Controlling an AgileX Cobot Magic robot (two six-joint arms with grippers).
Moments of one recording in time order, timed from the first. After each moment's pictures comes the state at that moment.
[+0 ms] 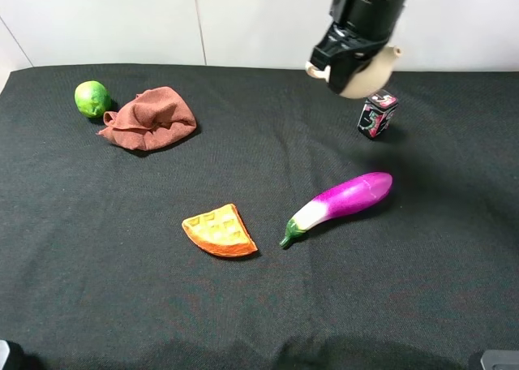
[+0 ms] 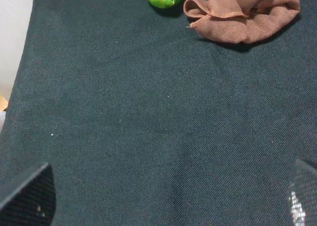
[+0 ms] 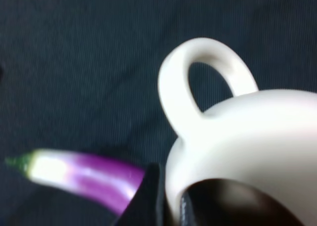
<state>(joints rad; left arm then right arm) -0.04 -0.01 -0.51 0.03 1.11 -0.03 0.49 1.84 -1.53 0.13 1.22 -0.36</state>
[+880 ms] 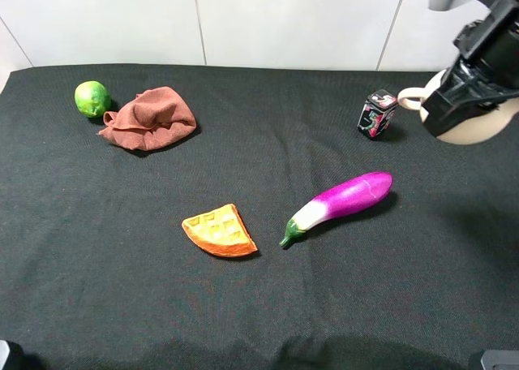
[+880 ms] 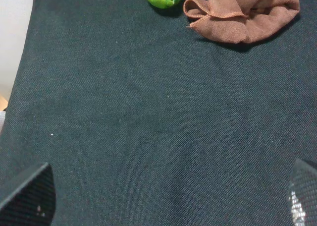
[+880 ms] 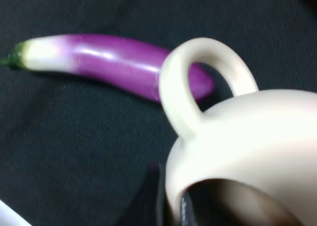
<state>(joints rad) -0.04 -0.01 -0.51 0.03 1.11 -0.03 0.35 1.34 -1.02 0.14 1.13 -0.31</state>
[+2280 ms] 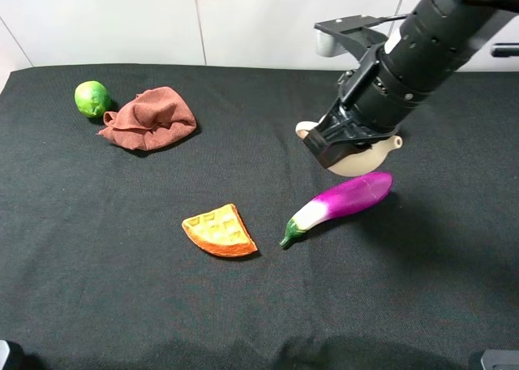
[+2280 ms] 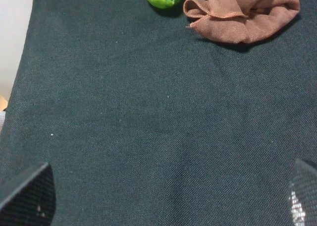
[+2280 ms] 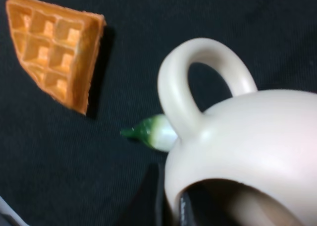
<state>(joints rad) -0.04 -0.01 -0.51 0.03 1.11 -0.03 0.60 1.55 -1.00 0.36 0.86 -0.30</state>
